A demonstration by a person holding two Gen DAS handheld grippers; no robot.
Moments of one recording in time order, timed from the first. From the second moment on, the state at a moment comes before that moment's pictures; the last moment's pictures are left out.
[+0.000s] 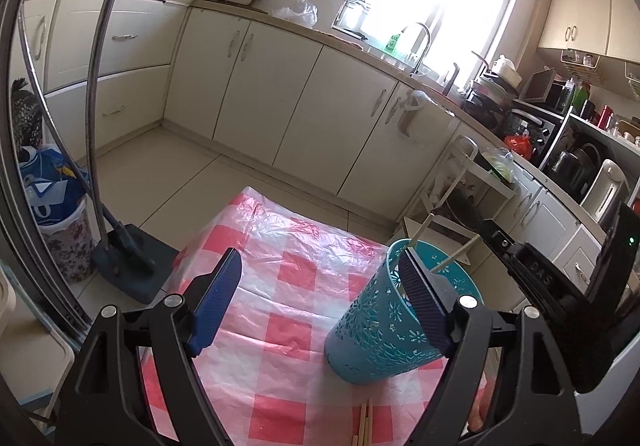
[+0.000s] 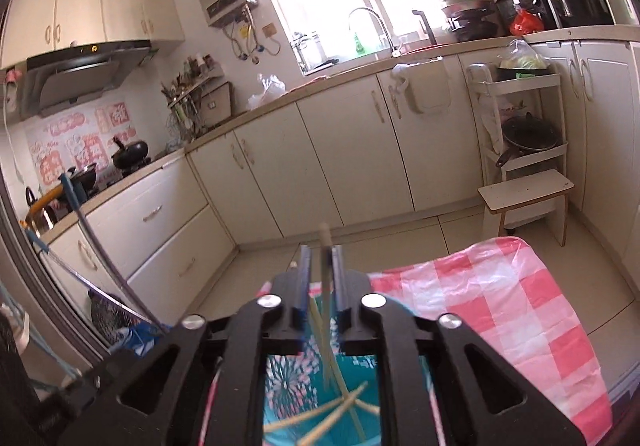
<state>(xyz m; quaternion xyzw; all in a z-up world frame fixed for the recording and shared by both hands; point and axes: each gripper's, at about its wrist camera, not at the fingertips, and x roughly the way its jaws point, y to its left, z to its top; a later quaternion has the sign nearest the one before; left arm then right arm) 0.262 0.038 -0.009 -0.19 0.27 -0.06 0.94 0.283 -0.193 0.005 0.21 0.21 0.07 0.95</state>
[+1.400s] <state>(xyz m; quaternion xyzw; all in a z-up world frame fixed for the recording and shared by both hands) 0.232 -0.008 -0.091 0.04 0.44 -0.14 0.89 0.167 -0.136 -0.146 0.06 0.46 0.06 0.89</state>
